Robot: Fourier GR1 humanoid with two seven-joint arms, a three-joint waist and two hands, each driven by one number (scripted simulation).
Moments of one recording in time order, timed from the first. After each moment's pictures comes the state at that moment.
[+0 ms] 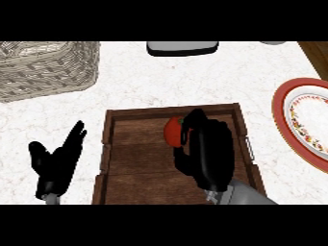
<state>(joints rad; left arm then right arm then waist) 0.06 0.20 -0.14 -1.49 0.21 0.15 0.19 -0.47 -0.23 0.81 -1.65 1.09 -0.31 1.08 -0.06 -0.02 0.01</state>
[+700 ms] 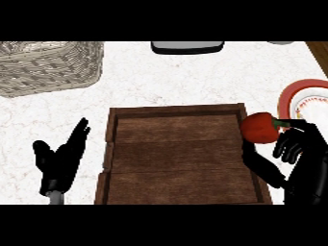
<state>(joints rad) 0.04 0.19 -0.14 -1.48 0.19 0.14 0.17 -0.03 -0.34 0.43 -2.01 1.16 -0.62 0.97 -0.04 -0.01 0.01</state>
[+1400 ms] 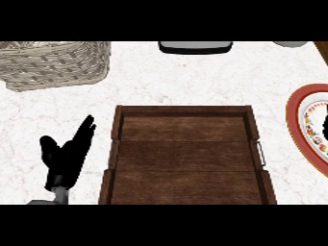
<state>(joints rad) 0.01 0.17 -0.15 -1.46 0.18 0.12 0.19 0.00 -0.59 0.02 -1.61 0.57 -0.93 0.51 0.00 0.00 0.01</state>
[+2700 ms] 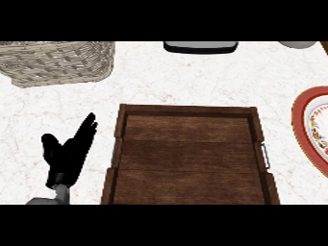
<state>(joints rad) 0.00 0.16 -0.14 -1.47 0.16 0.11 0.20 -0.41 -0.65 -0.37 -0.59 -0.06 -0.39 -0.43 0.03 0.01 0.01</state>
